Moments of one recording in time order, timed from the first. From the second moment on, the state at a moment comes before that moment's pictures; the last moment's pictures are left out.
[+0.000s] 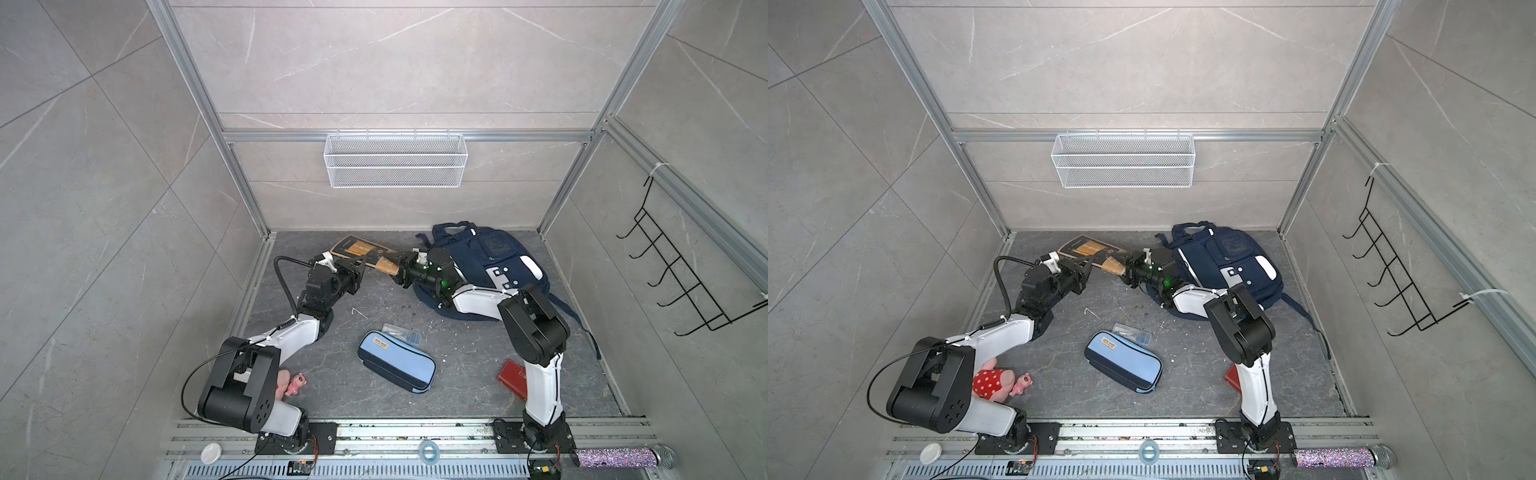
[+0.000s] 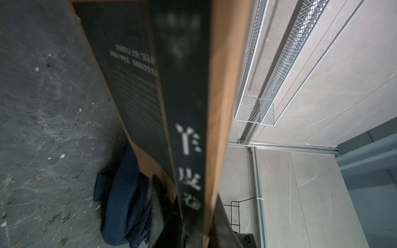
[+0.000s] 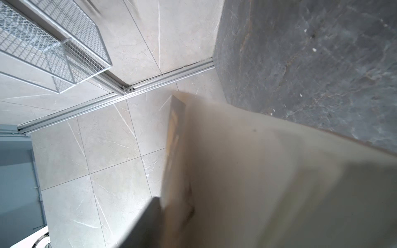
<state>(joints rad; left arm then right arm) -0.30 1.44 0.71 0.62 0.30 -1.50 0.57 2.04 1.25 0.71 -0.46 1.78</state>
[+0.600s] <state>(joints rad) -0.09 1.20 0.96 -0.08 0.68 -1.09 0.36 2.06 1.47 0.54 -0.81 1.48</state>
